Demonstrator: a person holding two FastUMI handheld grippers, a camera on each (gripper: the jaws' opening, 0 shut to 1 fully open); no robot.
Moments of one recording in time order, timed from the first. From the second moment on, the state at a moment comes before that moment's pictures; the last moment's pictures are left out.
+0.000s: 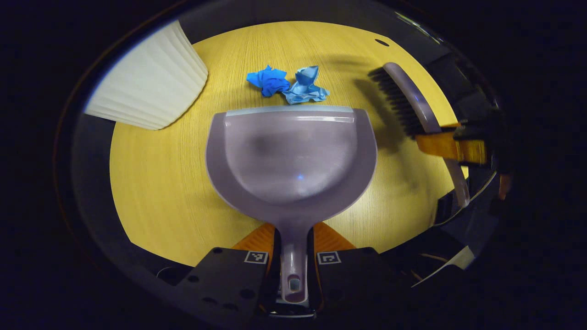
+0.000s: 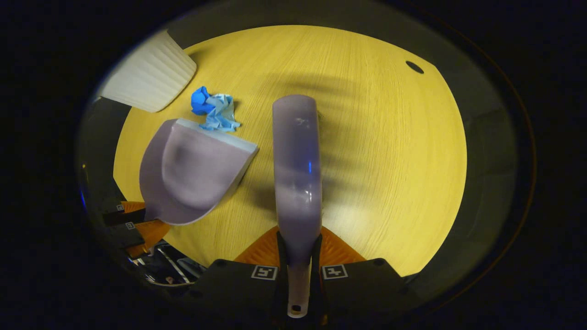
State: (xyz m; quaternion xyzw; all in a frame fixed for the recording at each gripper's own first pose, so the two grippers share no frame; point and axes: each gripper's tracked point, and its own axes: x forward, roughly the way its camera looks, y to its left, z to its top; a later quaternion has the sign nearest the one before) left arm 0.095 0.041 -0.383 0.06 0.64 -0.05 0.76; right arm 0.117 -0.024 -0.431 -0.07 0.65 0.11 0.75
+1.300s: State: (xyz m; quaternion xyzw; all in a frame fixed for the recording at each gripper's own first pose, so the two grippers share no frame) left arm 0.089 0.086 -0.403 0.19 0.61 -0.11 0.76; right arm 0.145 0.079 -0.452 -0.24 0.66 0.48 0.53
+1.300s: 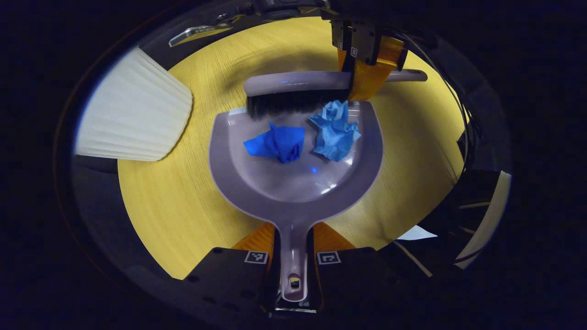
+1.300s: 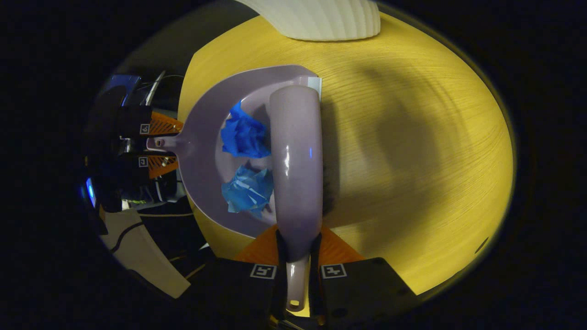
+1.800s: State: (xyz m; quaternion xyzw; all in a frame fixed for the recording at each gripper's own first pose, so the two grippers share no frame) left arm 0.105 0.079 -0.398 0.18 0.54 -0.08 0.82; right arm 0.201 0.037 -0.353 -0.07 0.54 0.41 0.73
